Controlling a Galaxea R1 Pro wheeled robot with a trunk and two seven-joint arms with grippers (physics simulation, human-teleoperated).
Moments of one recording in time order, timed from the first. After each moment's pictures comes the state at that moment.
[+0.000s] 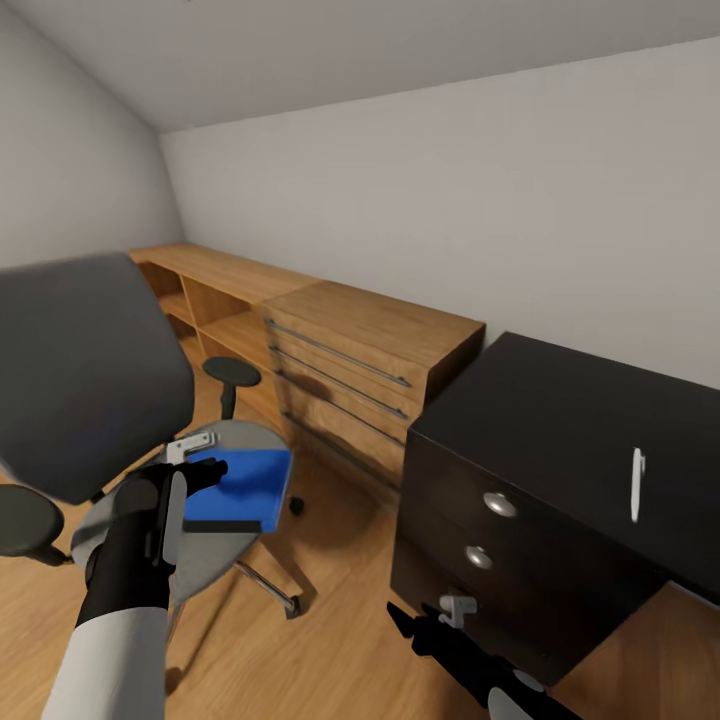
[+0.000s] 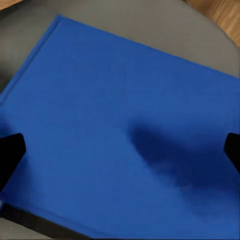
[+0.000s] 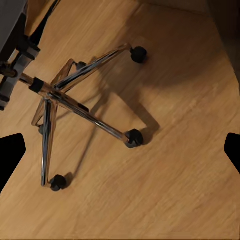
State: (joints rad) left arm -0.64 -0.10 0.33 -1.35 -0.08 0.92 0.11; right arm -0.40 -0.19 0.84 -0.70 -1.11 -0.17 0.33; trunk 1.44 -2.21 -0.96
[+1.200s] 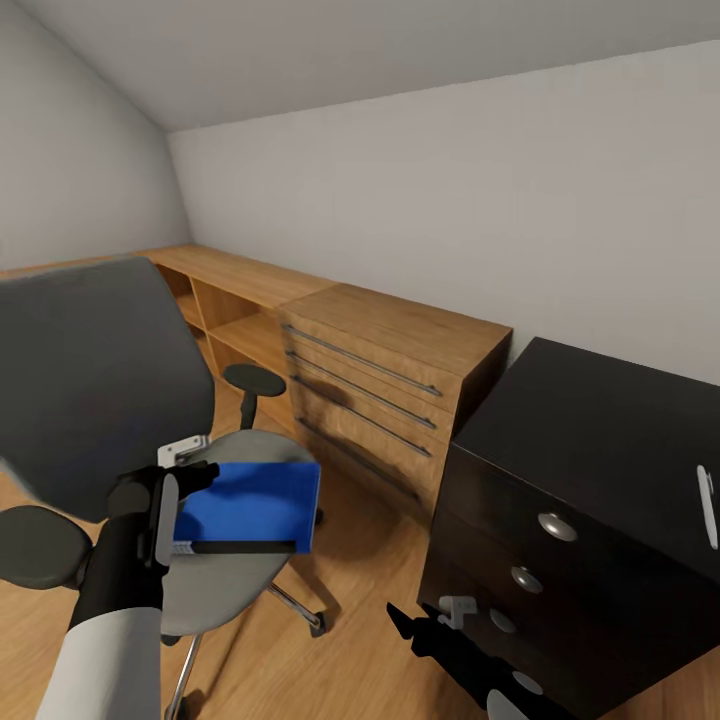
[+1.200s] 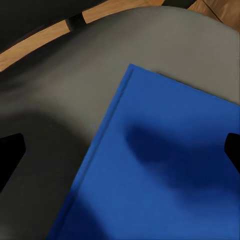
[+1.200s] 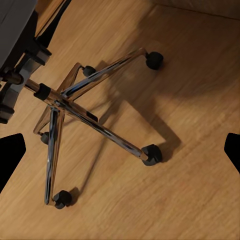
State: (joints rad) left arm -0.64 -0.09 0.37 -1.34 -0.08 0.92 0.11; right arm -0.40 -0.18 0.84 -0.69 -1.09 -0.20 0.33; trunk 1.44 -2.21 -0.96
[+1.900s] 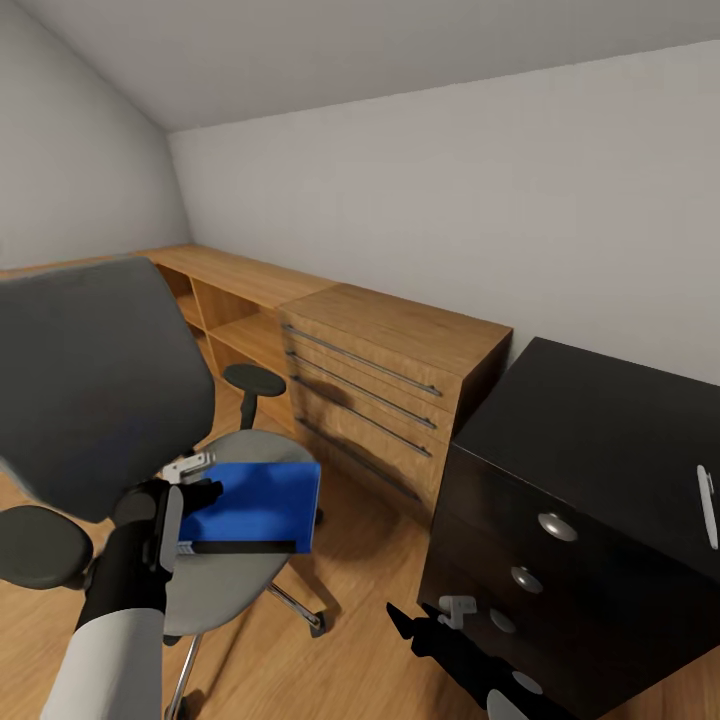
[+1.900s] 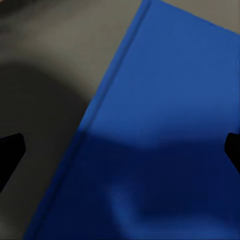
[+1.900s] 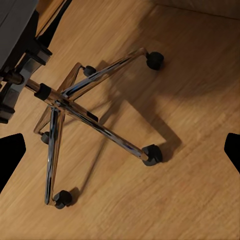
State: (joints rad) left arm -0.64 -0.09 0.41 -1.23 -0.08 0.91 0.11; right arm -0.40 -0.18 0.84 -0.69 -1.09 -0.20 0.33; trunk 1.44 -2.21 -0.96
